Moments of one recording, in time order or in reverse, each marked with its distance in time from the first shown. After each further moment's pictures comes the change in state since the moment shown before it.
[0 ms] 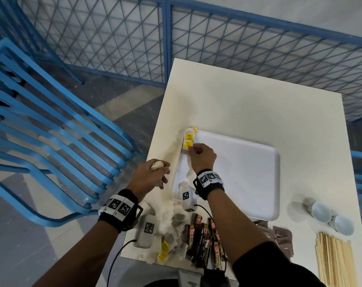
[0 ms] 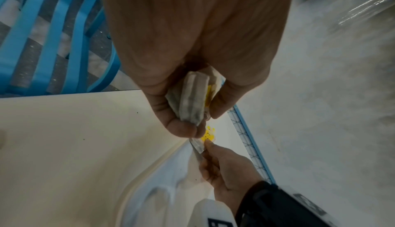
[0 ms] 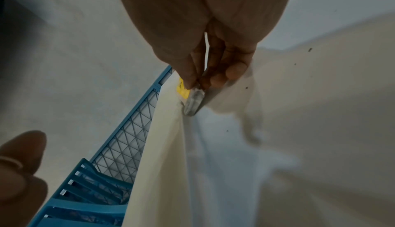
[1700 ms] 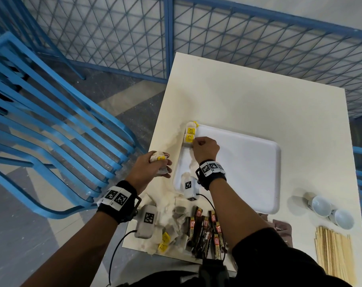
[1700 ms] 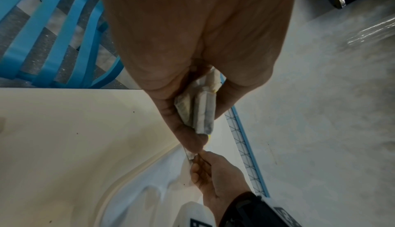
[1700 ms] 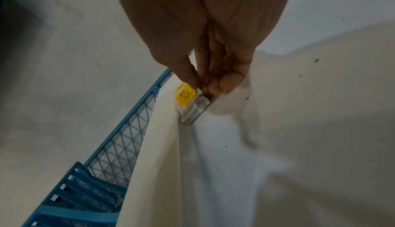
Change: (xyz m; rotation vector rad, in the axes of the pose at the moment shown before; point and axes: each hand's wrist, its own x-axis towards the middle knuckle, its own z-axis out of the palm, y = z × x) left_hand -0.006 0.005 -0.005 -0.186 -0.080 -0.015; right_hand 0.009 -0.003 -0.005 -0.057 0.015 0.040
